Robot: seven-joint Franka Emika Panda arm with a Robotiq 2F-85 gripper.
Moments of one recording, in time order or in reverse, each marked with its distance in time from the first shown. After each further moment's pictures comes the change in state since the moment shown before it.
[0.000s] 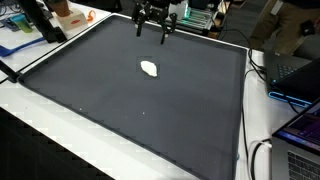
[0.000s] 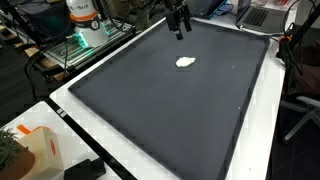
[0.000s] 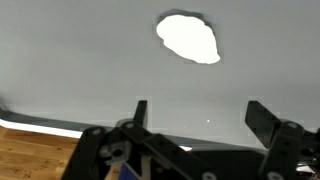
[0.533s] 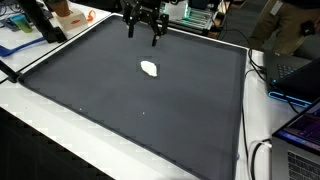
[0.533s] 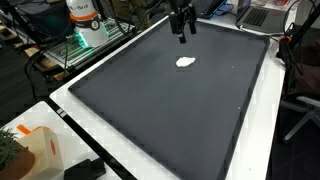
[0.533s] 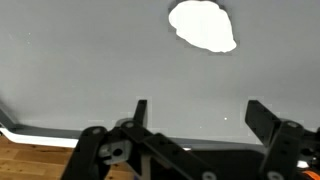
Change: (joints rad) arm -0.009 -0.187 0.026 0.198 0.055 0.156 -0.148
